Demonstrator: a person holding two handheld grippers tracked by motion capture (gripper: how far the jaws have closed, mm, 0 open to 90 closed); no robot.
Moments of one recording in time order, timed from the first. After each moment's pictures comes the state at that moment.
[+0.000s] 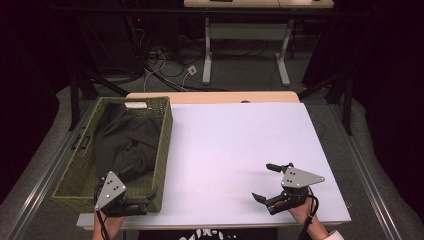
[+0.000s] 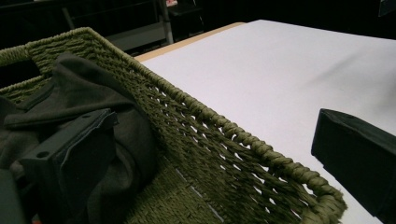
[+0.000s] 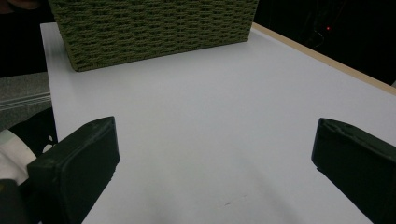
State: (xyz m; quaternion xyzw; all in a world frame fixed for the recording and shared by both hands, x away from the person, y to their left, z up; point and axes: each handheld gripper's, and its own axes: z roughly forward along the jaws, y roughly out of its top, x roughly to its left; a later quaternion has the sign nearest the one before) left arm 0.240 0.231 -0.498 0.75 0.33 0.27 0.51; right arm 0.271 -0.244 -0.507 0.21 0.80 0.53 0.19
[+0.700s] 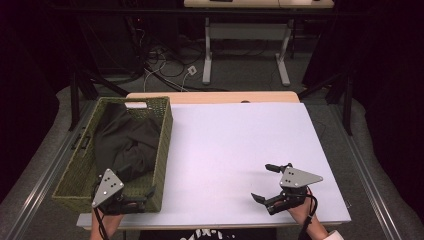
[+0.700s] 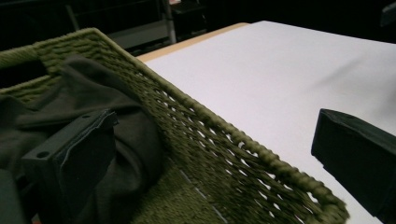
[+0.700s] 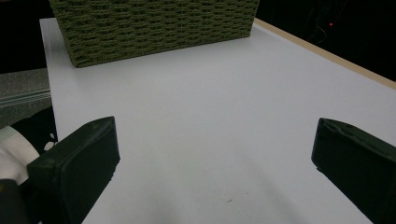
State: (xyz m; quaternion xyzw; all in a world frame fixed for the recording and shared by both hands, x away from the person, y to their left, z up) left arm 0.241 0.235 -0.485 0.74 0.34 0.28 0.50; right arm 0.272 -0.242 -0.509 0.21 0.80 0.52 0.19
